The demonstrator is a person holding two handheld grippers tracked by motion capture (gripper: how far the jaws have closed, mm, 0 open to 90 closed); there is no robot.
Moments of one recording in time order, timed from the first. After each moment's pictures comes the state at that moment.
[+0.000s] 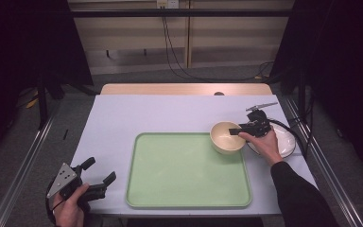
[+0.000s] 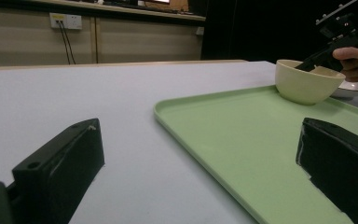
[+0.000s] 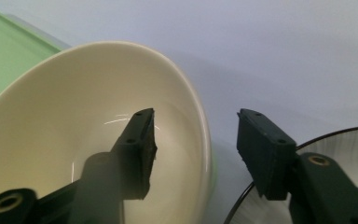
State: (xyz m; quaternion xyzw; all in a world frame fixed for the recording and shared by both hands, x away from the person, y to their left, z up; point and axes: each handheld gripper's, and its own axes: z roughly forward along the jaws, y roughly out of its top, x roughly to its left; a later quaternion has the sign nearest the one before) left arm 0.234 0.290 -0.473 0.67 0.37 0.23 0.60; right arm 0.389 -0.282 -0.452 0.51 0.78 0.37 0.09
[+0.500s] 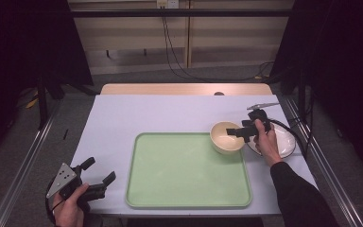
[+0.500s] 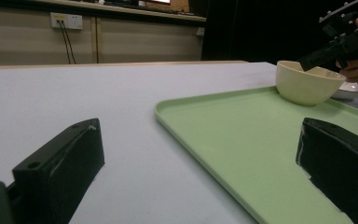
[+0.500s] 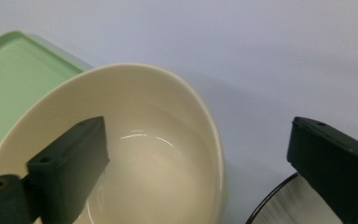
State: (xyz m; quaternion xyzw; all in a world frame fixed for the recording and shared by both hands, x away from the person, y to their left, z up) left arm 0.234 0.291 -0.474 0.68 0.37 0.23 0.60; right arm 0.389 -0.282 -0.449 0.50 0.76 0.40 0.10
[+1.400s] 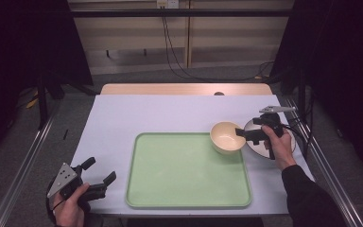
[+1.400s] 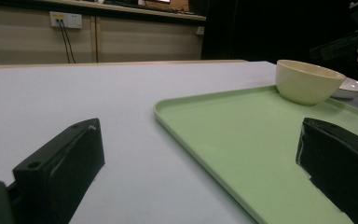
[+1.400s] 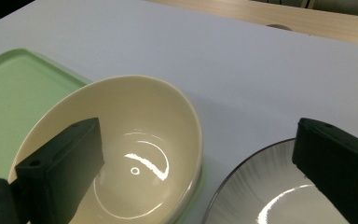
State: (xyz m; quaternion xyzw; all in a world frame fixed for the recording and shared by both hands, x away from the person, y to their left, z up) left arm 0.235 0.290 -0.474 0.67 0.37 0.23 0.60; right arm 0.354 -0.299 -0.429 0.48 0.75 0.43 0.17
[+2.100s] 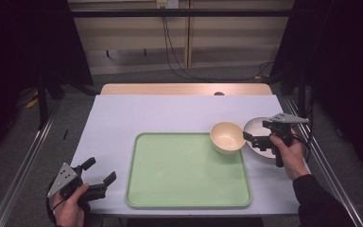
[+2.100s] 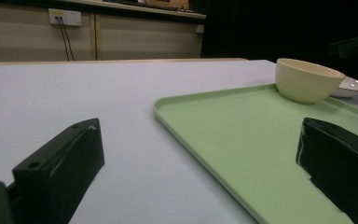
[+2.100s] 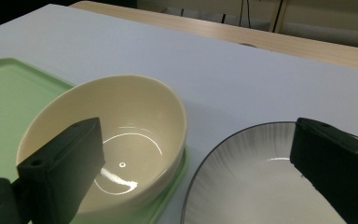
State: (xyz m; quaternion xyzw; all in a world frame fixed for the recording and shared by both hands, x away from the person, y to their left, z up) left arm 0.235 0.289 -0.474 0.67 0.38 0.22 0.60; right arm 0.318 -0.310 -0.427 0.48 0.72 0.44 0.24
